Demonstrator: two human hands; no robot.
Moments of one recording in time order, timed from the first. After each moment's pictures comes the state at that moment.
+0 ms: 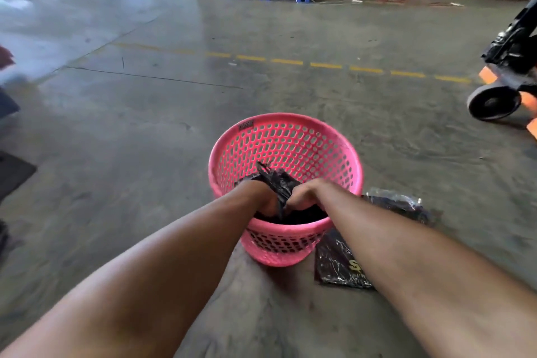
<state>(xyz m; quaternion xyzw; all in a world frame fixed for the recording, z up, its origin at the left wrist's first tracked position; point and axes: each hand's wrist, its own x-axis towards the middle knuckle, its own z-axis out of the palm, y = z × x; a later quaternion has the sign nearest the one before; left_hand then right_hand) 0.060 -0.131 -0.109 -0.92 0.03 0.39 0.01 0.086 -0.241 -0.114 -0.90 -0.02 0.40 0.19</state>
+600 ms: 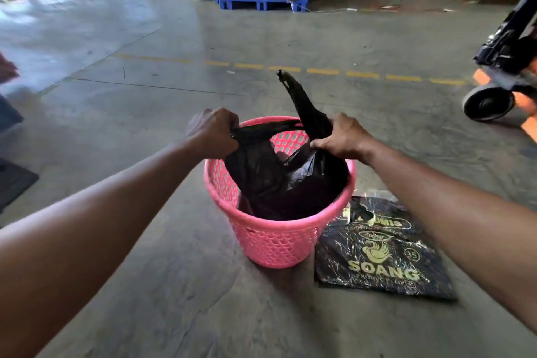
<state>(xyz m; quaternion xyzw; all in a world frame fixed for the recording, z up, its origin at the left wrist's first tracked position) 0.085 -0.039 -0.029 -0.99 -0.04 -0.05 -0.15 0.121 -0.311 -0.037 -0.95 -0.08 0.04 0.30</state>
